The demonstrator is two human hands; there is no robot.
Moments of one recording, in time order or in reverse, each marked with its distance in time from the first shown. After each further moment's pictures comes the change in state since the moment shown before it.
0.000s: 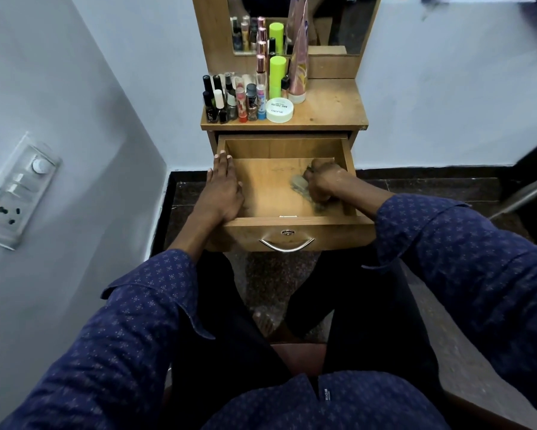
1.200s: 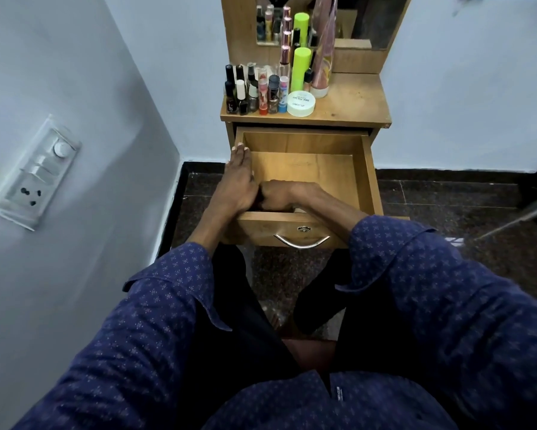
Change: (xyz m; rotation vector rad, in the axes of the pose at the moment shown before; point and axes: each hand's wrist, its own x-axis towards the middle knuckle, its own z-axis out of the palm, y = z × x) left_hand -0.005 -0.002 0.000 -0.189 0.095 -0.015; right_hand 0.006 -0.114 -0.014 0.447 -0.050 -0.403
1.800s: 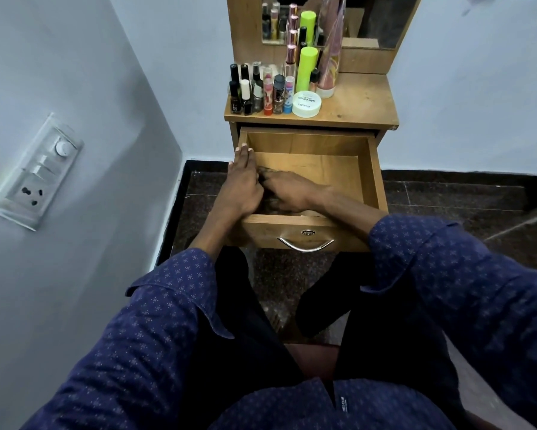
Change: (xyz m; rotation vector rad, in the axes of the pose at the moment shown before) left_hand 0.002 0.005 -0.002 0.023 -0.021 -0.013; right_hand -0.015 0.013 -0.013 -0.298 0.259 -0.217
